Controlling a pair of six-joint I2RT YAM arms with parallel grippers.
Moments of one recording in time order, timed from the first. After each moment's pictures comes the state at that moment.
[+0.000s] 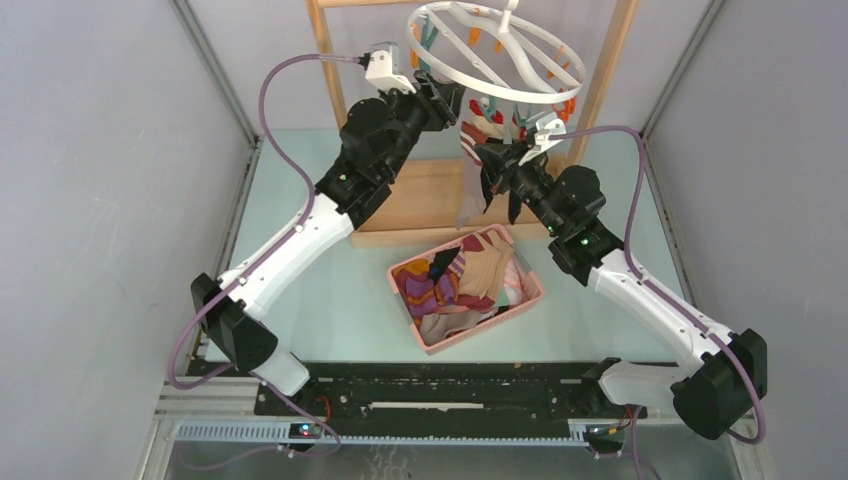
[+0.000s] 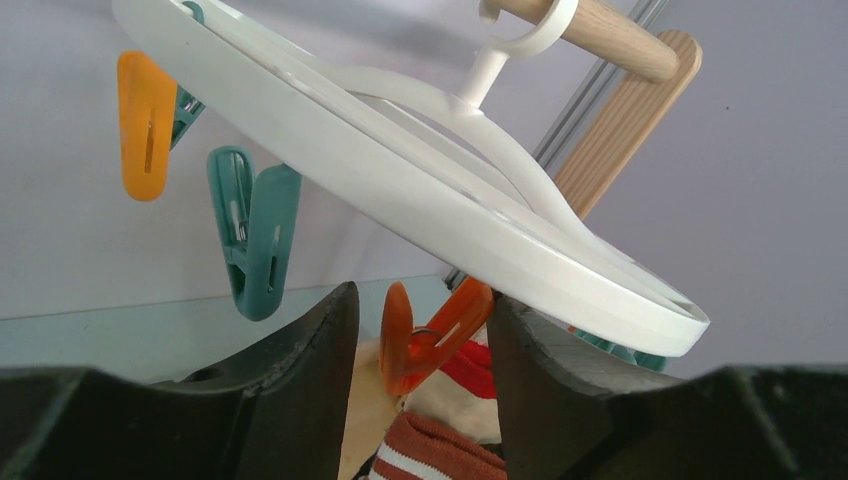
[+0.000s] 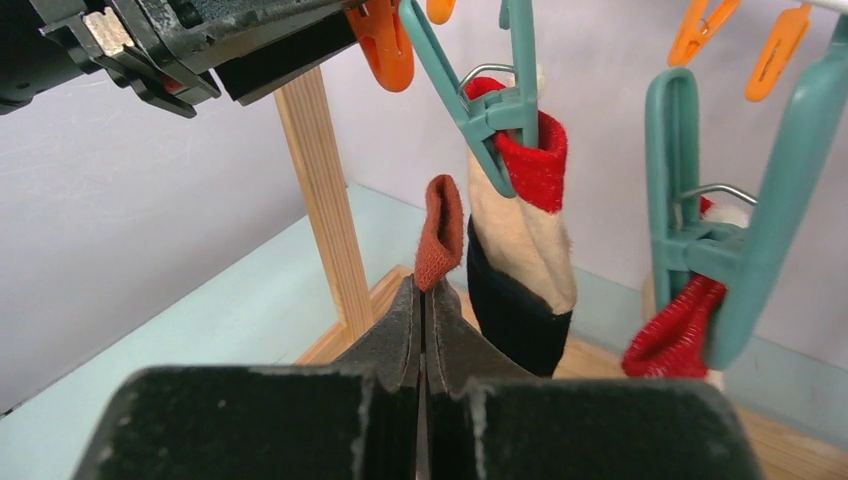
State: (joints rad) left arm -0.70 1.56 1.65 0.15 -0.23 -0.43; right arm 0.58 1.20 1.04 0.39 -0.06 0.11
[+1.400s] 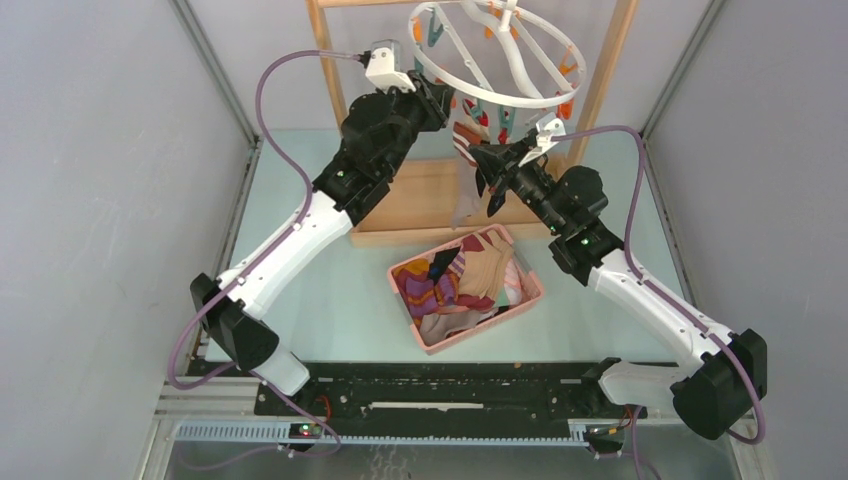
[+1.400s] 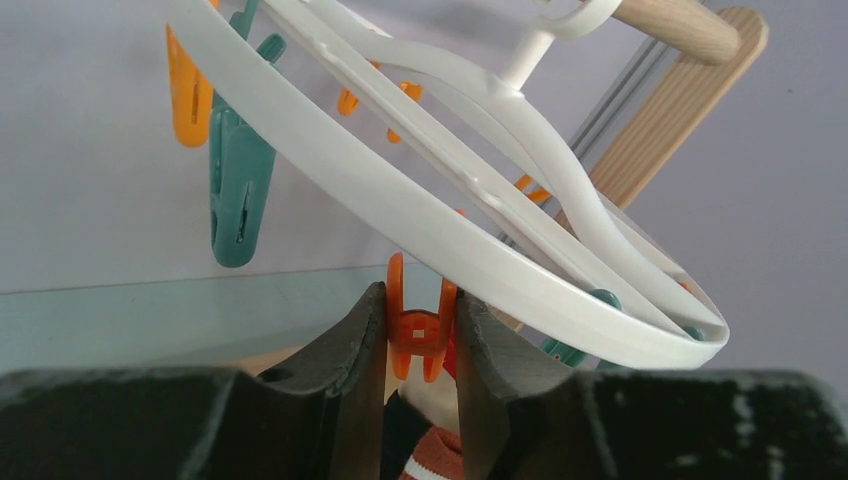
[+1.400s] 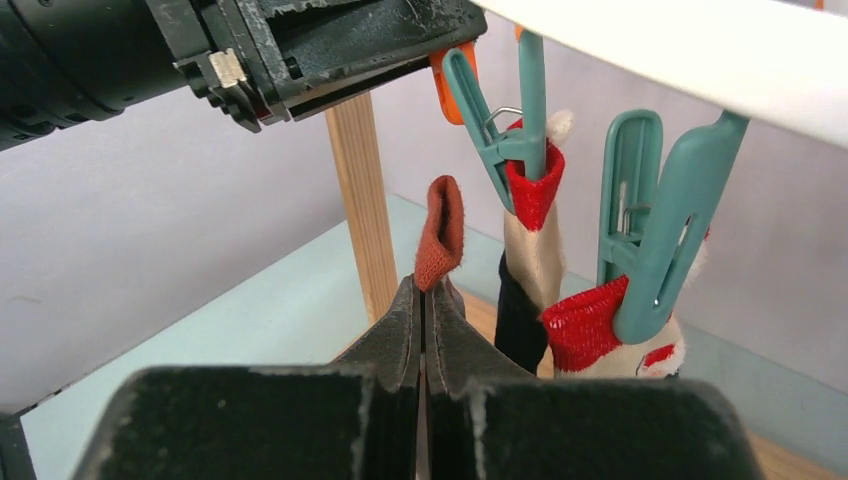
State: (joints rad) left arm -0.70 1.57 1.69 0.07 -0.26 -0.41; right arm 0.58 1.20 1.04 0.42 -0.14 0.13
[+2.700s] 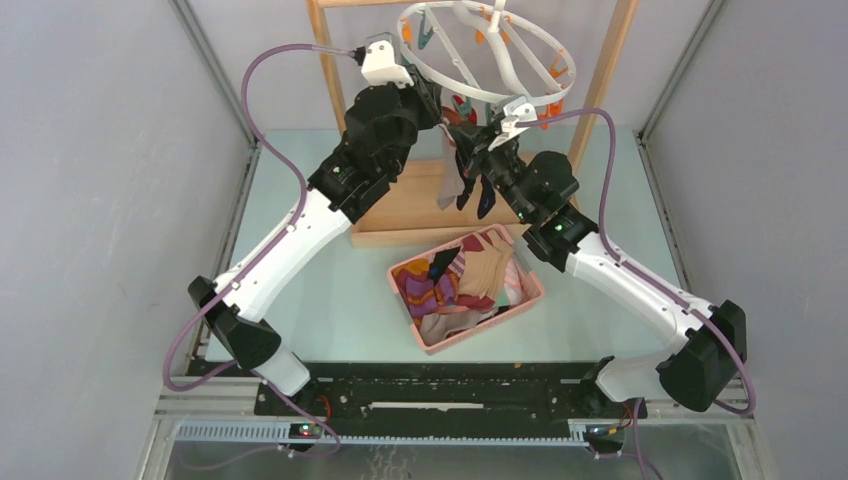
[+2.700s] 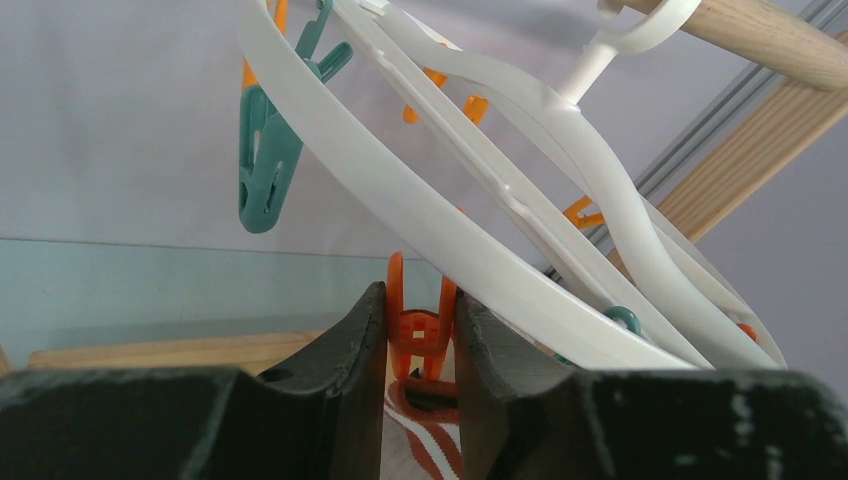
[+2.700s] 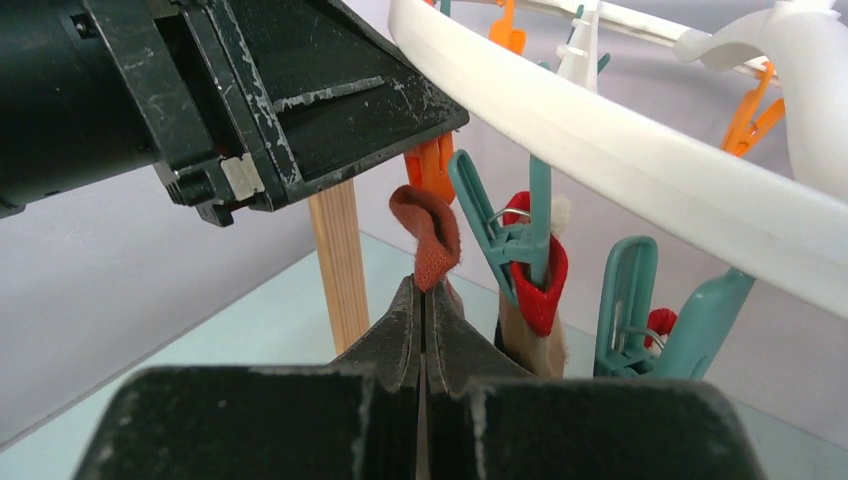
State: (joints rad) left arm -0.75 1.59 1.83 -0.16 -0.50 -0.38; right arm 0.71 1.34 1.22 0.42 0.07 0.01
